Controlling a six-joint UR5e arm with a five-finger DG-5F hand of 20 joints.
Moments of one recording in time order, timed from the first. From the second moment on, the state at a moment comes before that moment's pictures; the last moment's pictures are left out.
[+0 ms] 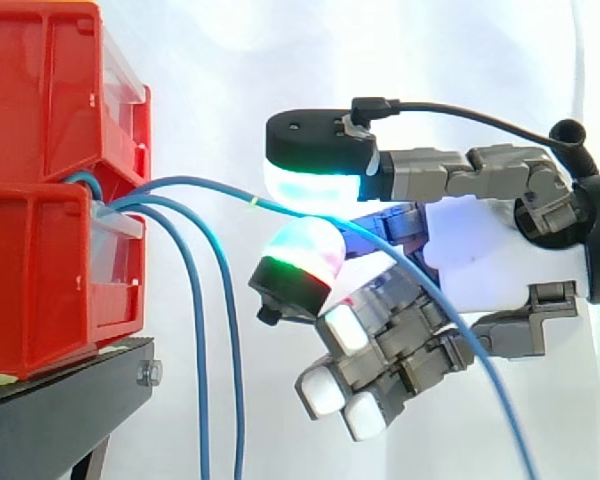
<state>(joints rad) 0.23 -2.33 -1.06 -2.97 -1.06 -0.14</state>
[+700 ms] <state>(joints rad) 0.21 -2.33 -1.06 -2.90 -1.06 -0.20</state>
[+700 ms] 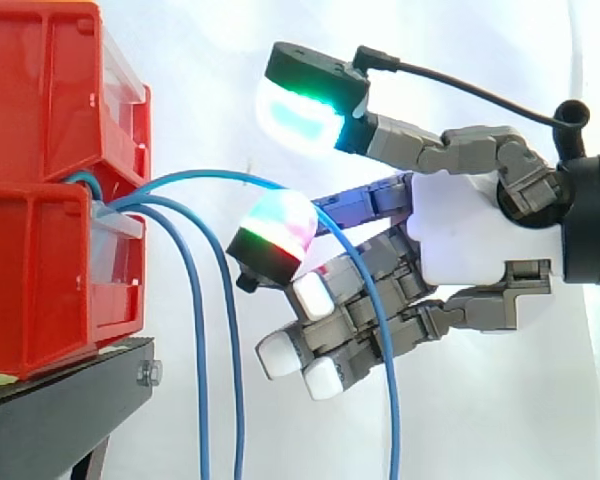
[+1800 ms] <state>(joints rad) 0.21 -2.38 -1.05 -2.81 -1.00 -0.40</state>
